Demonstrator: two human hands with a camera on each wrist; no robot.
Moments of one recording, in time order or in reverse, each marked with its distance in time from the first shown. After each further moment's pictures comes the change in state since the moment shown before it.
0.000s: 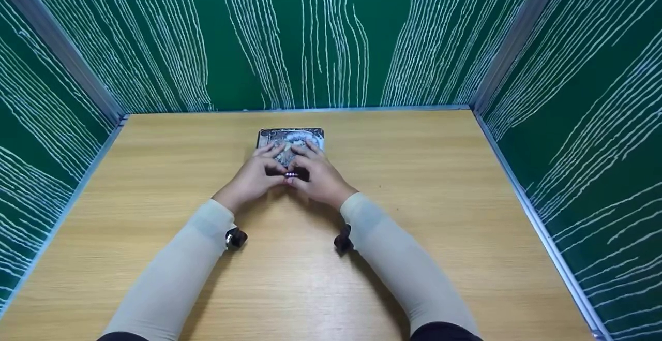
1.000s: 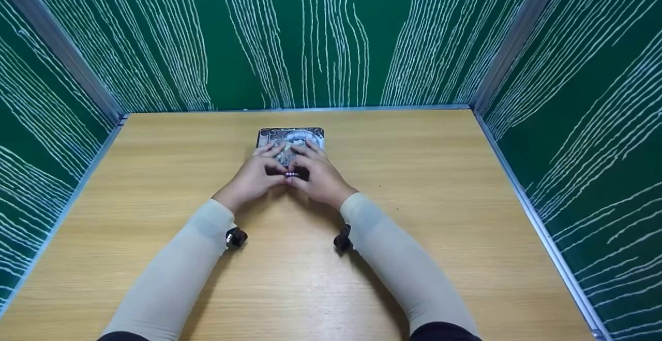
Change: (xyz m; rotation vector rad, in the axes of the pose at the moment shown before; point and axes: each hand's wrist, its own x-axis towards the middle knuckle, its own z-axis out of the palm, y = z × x) left_hand 0.000 -0.001 0.001 0.003 0.014 0.012; right_hand -0.001 -0.002 0.001 0.020 0.023 -0.014
